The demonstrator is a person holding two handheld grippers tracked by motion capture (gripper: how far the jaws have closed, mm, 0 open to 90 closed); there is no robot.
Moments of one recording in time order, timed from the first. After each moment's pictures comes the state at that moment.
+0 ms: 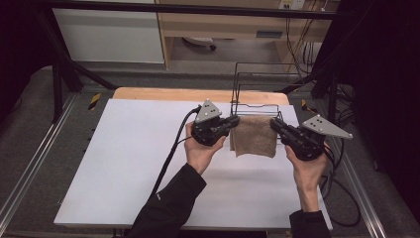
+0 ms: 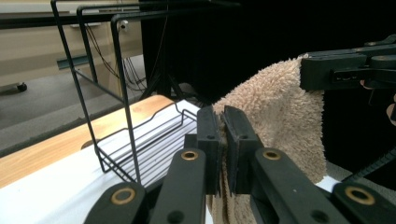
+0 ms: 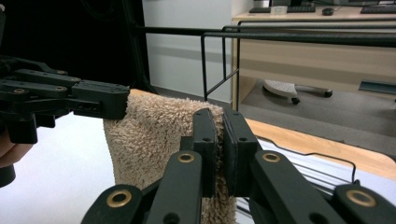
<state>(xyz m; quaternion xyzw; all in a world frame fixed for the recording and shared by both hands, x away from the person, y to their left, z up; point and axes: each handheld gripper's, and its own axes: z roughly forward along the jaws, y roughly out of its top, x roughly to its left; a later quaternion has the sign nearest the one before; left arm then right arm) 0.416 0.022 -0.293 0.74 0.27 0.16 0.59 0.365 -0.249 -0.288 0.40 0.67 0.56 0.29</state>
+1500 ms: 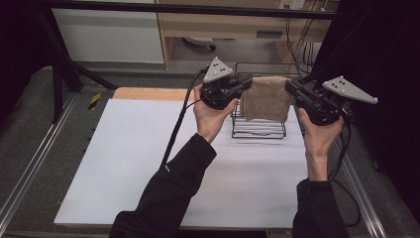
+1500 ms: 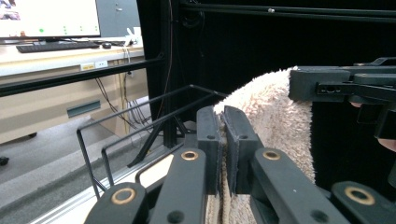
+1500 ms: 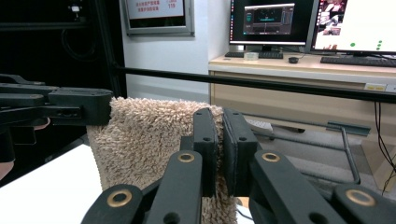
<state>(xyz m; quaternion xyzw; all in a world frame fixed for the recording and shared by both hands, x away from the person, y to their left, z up) 0.454 0.002 -0.211 0.71 0.24 0.20 0.63 0.403 -0.263 -0.213 0.39 0.62 0.58 0.35</state>
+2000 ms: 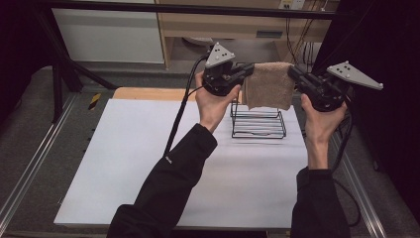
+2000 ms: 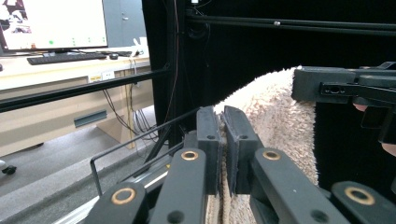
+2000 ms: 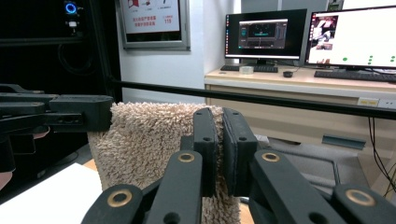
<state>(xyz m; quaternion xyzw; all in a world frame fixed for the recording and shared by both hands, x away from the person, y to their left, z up) 0.469 -0.002 -0.187 0.70 0.25 0.21 0.64 0.419 -0.264 -0.190 0.39 0.60 0.60 0.36</state>
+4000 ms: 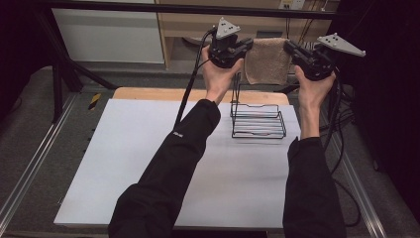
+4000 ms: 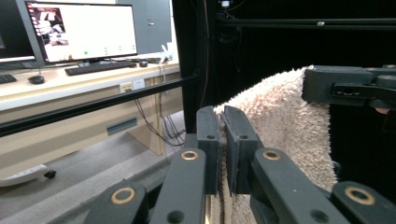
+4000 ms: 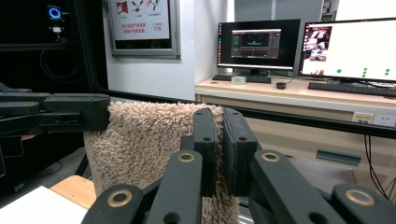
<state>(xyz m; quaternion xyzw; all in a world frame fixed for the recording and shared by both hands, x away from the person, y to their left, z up) 0.544 -0.016 -0.175 0.69 0.26 0.26 0.62 0.504 -0.268 -0.179 0.38 0.60 0.60 0.38</state>
